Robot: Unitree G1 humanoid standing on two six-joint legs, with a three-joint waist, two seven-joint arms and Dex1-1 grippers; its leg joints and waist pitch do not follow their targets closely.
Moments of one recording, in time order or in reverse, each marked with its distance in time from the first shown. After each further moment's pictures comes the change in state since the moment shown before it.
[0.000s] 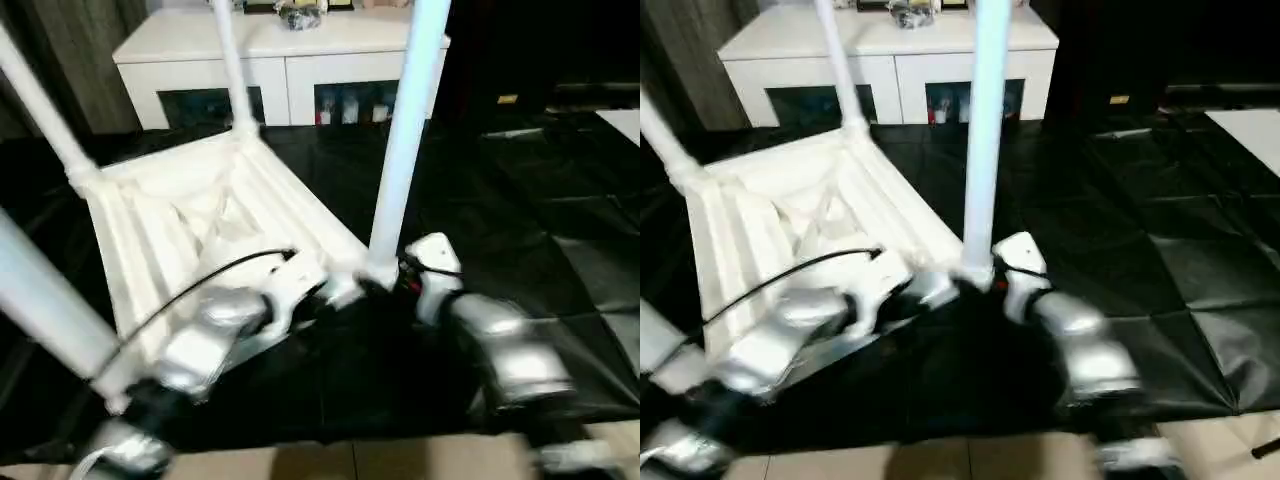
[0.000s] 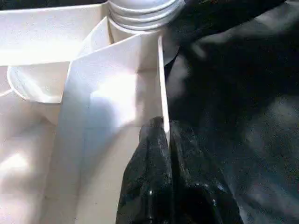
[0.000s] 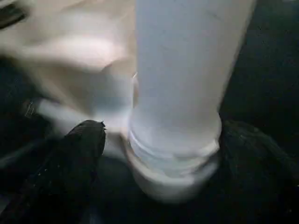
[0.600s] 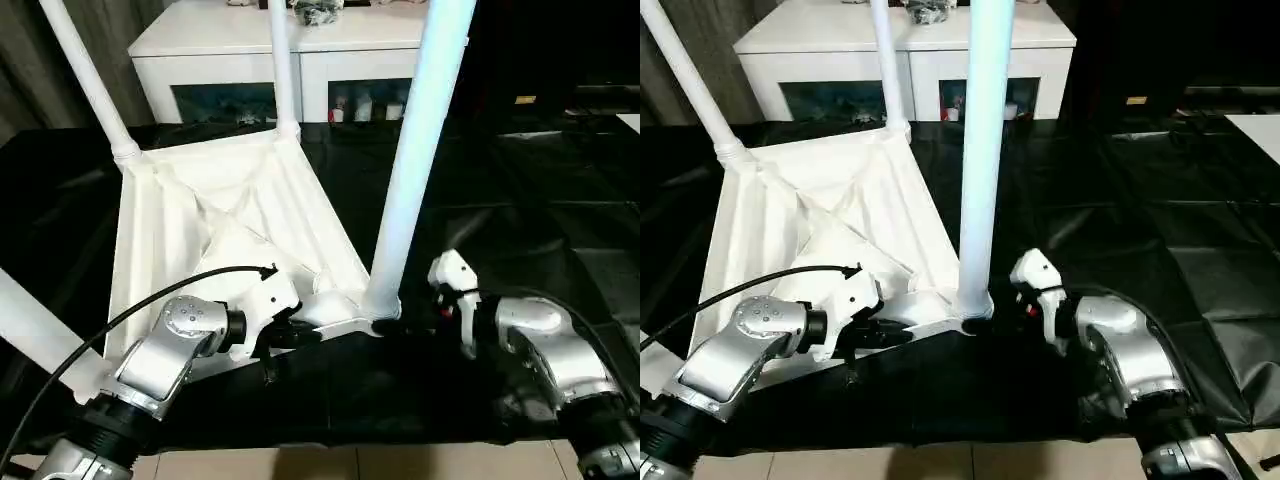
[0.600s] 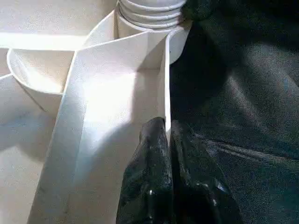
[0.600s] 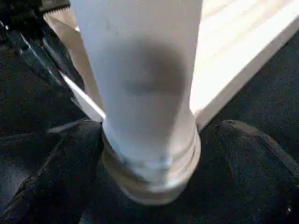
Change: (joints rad) left arm 0.050 0.083 0.011 -0.053 -0.052 -0.023 -0.137; right arm -0.038 -0.065 0.030 0.028 0.035 -0.002 0.209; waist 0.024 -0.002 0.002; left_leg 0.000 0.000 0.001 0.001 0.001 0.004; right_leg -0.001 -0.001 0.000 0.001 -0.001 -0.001
